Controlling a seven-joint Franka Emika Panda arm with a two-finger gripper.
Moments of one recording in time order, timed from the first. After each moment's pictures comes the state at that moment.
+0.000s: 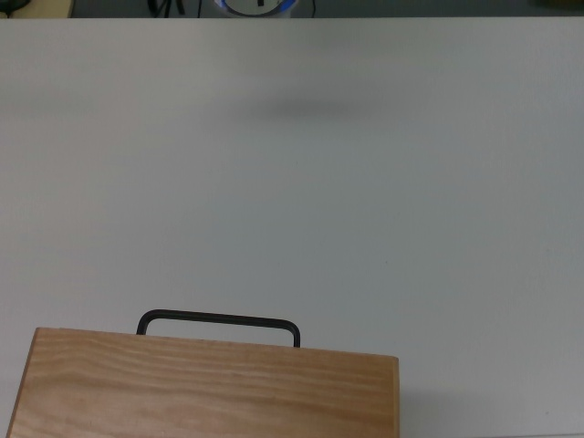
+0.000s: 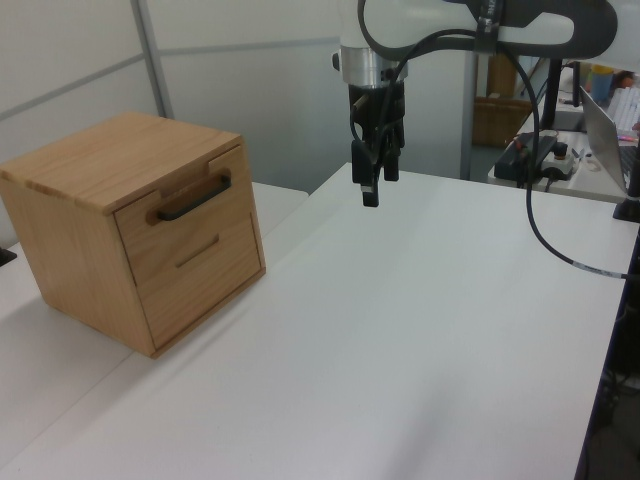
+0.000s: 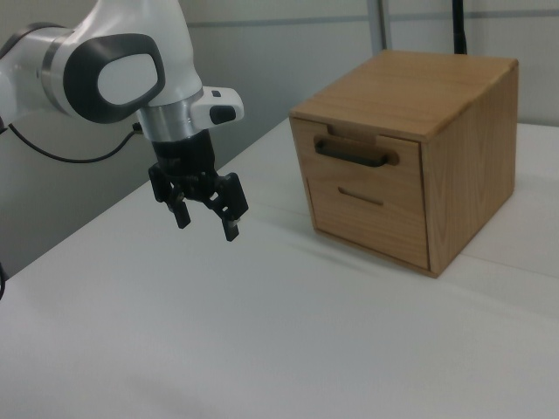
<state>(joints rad) 0.01 0.00 0.01 -1.51 0.03 1.48 -0.15</state>
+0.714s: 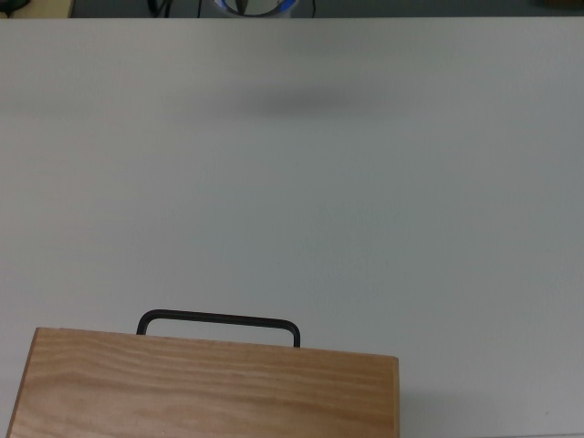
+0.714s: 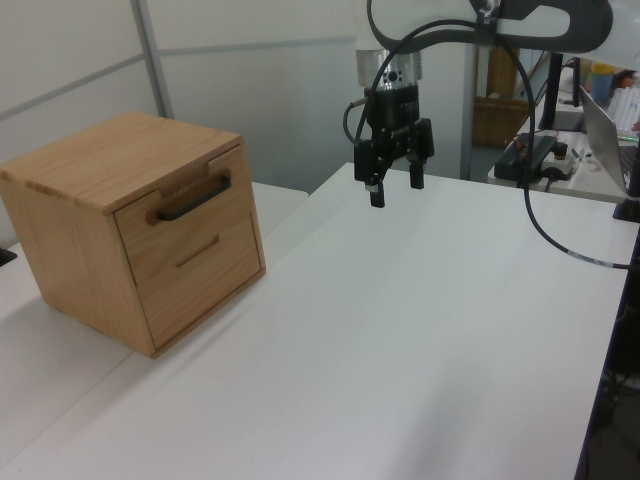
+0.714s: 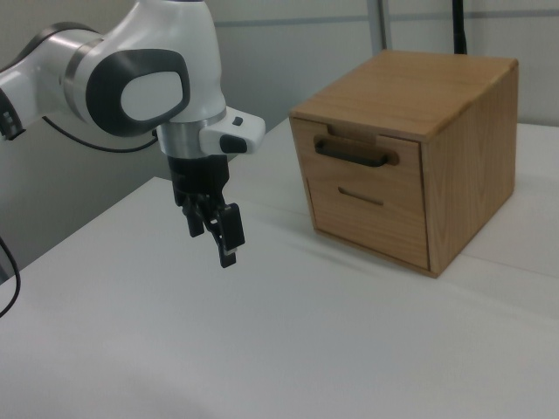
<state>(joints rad) -0.06 0.00 0.00 -1.53 0.10 1.42 0.19</state>
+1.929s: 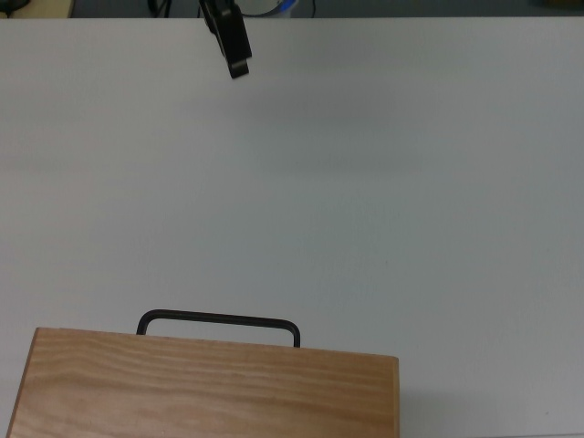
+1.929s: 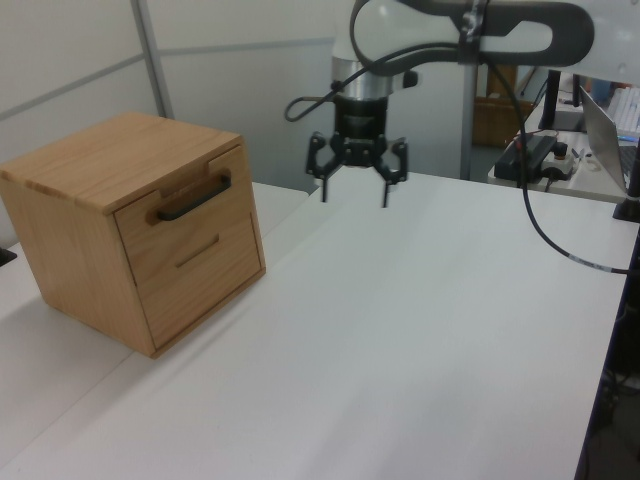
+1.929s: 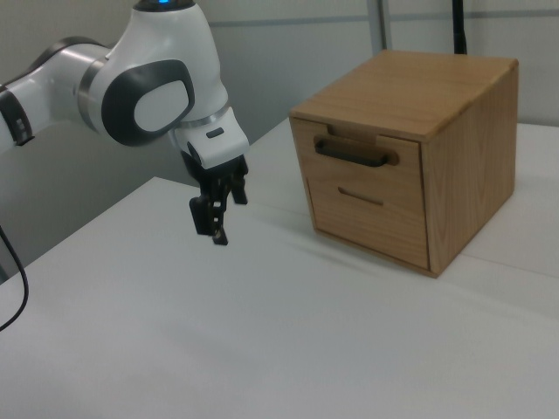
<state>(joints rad) -0.02 0.04 0.01 -1.55 0.12 1.69 1.16</state>
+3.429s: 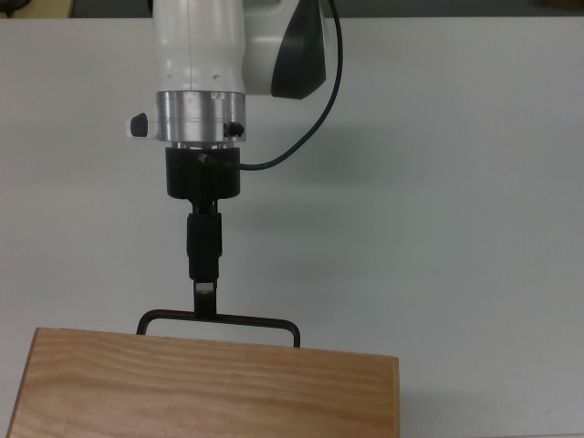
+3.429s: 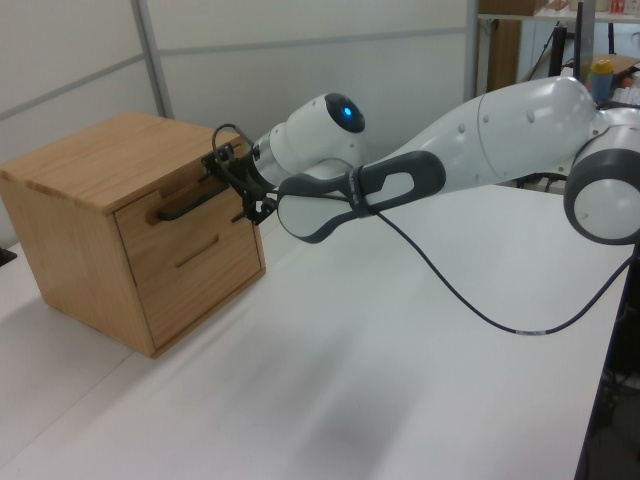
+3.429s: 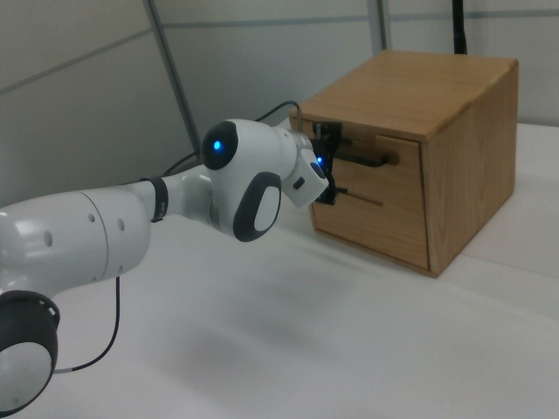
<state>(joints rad) 0.03 0.50 0.01 -1.51 0.06 3.01 1.39</state>
